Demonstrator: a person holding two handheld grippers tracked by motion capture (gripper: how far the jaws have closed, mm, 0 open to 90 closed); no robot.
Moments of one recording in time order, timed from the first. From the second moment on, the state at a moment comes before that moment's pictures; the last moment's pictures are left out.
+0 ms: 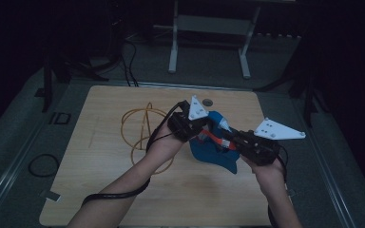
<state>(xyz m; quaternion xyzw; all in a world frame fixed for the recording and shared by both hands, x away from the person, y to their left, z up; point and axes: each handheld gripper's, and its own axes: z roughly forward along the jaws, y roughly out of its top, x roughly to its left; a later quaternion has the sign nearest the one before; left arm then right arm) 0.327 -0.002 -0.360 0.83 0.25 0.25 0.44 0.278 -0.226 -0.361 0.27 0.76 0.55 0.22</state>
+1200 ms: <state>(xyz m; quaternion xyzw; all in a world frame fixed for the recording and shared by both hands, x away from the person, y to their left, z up) 0.323 0.028 -0.363 0.78 0.02 0.13 0.62 0.238 -0.255 -0.381 0.19 0.77 0.57 0.21</state>
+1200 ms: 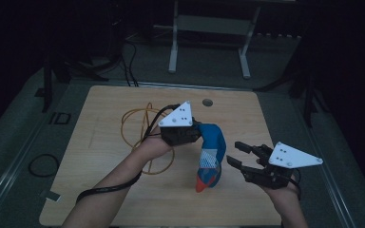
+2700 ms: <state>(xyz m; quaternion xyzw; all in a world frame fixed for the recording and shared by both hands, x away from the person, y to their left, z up) 0.319 0.034 -0.345 0.81 0.02 0.11 0.57 0.261 -0.268 -0.349 0.23 0.73 0.60 0.23</state>
